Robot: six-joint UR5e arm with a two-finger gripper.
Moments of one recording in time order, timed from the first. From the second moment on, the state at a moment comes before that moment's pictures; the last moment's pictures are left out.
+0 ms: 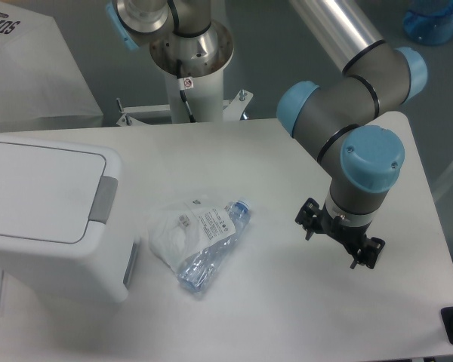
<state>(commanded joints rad) 2.58 -2.12 -1.25 -1.27 1.56 1.23</state>
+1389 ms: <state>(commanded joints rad) 2.56 -2.09 -1.29 -1.27 1.54 1.23</state>
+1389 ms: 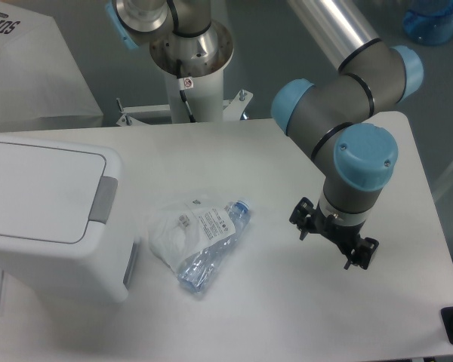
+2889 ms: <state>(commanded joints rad) 2.45 -1.85 -1.39 -1.27 1.20 0.70</state>
